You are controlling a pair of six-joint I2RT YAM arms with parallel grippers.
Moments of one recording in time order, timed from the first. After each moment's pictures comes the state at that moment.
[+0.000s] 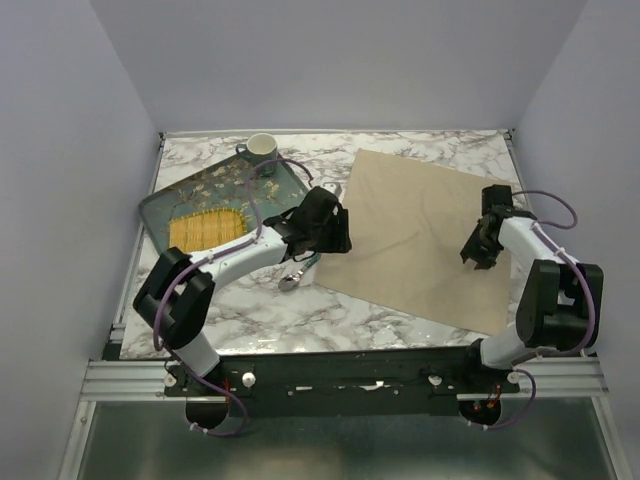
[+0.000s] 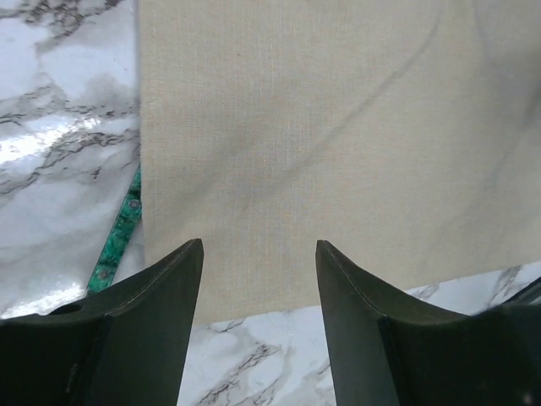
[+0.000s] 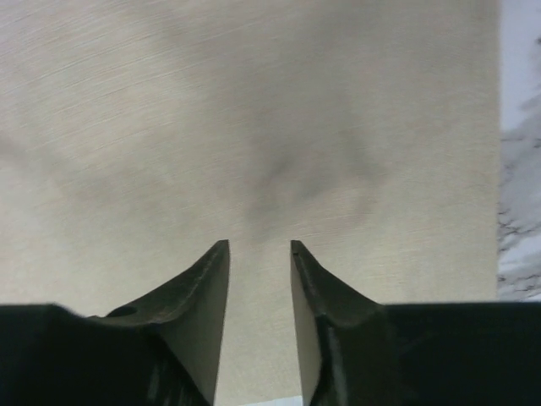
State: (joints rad) left arm -0.74 1.65 1.11 -0.25 0.01 -0.59; right arm -0.14 1.52 0.93 -0.67 0.17 0.48
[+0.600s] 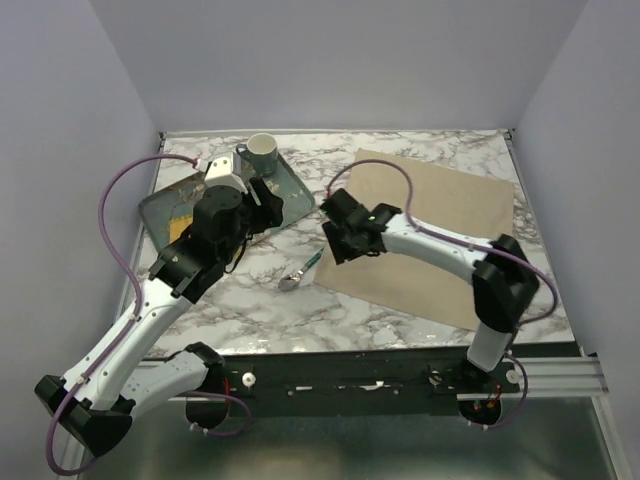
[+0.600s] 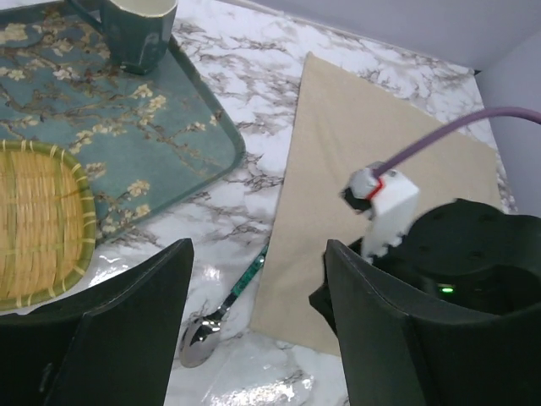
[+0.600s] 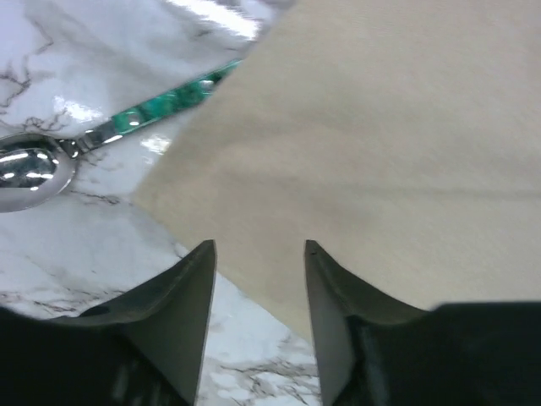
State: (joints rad) left arm -0.61 0.96 1.08 -0.45 -0.33 -0.56; right arm 0.82 1.72 1.32 -0.67 0.20 0.35
